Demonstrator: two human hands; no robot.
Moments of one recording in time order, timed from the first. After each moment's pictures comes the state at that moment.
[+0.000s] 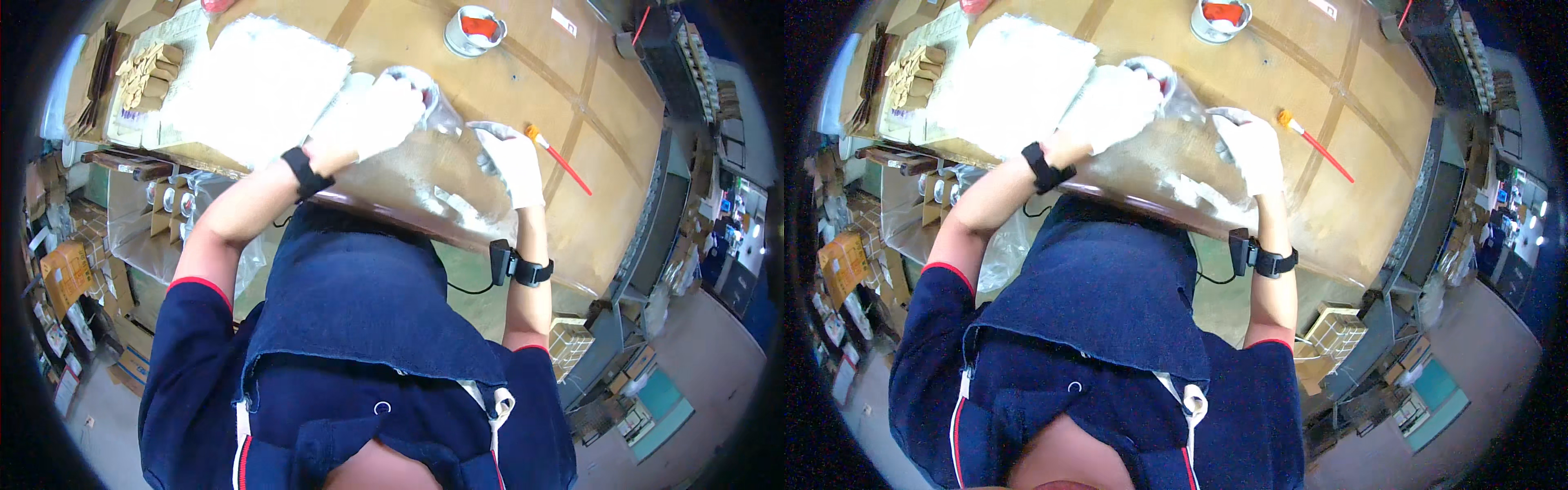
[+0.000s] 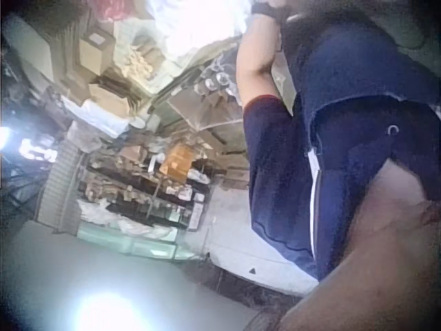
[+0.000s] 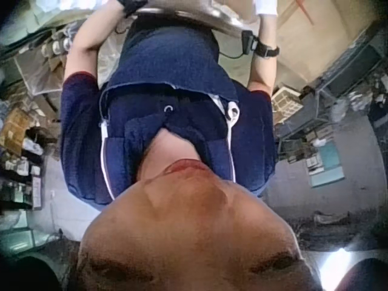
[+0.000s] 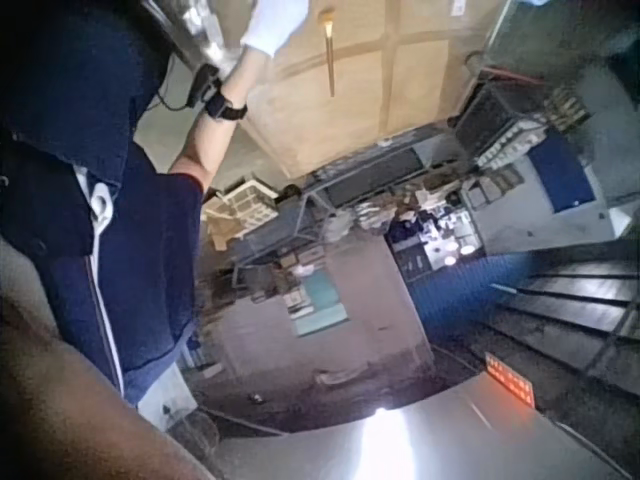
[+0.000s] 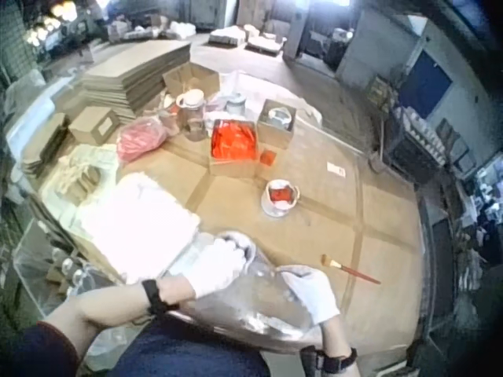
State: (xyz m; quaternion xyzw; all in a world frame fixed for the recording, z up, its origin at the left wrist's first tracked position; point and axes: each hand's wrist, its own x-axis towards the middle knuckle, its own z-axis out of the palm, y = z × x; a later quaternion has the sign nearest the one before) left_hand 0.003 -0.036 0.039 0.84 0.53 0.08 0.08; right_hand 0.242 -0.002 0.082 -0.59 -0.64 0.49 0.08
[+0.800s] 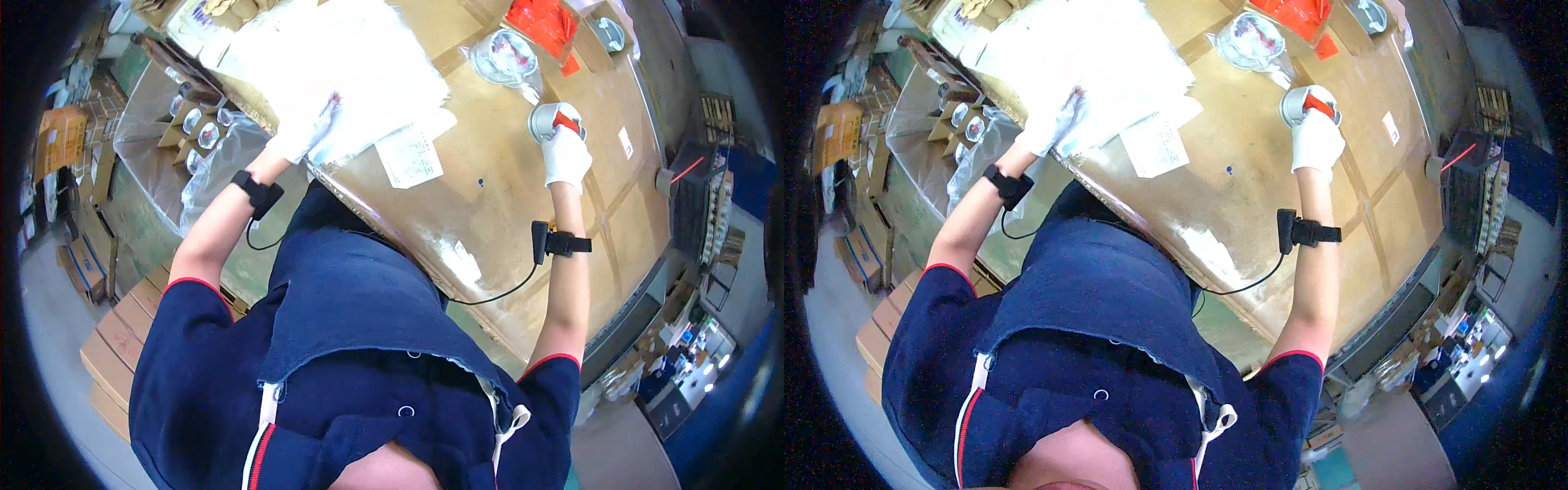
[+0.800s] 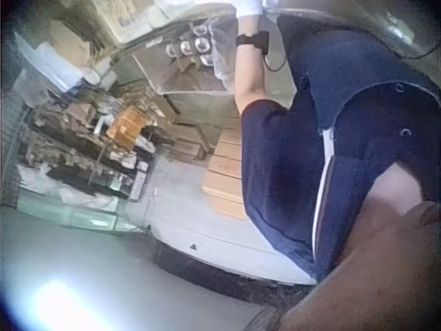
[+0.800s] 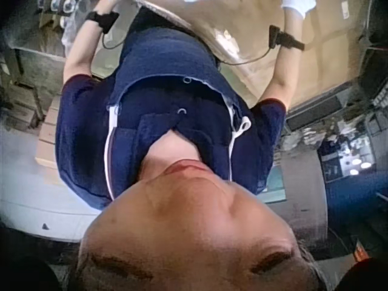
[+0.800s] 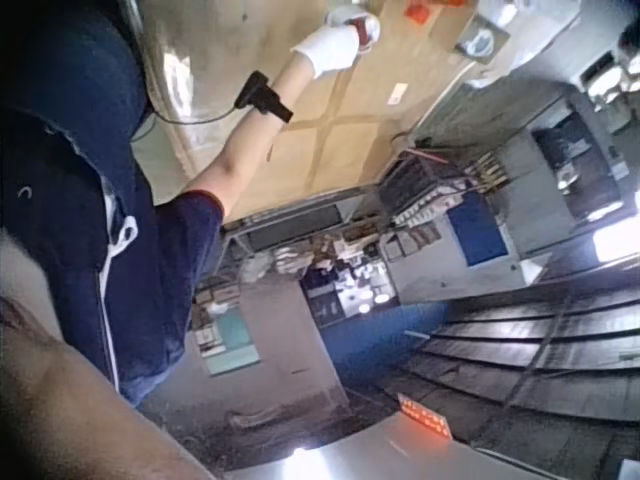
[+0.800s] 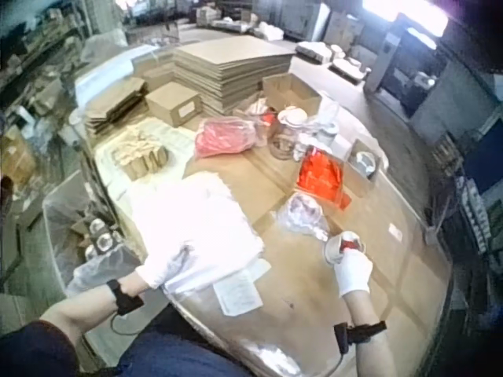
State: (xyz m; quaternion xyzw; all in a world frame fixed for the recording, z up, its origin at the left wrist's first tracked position) left_hand -0.185 -0.157 -0.073 0.57 0.77 0.27 0.03; right_hand 0.160 0.155 0.017 -0.48 -0.87 -0.09 -0.07
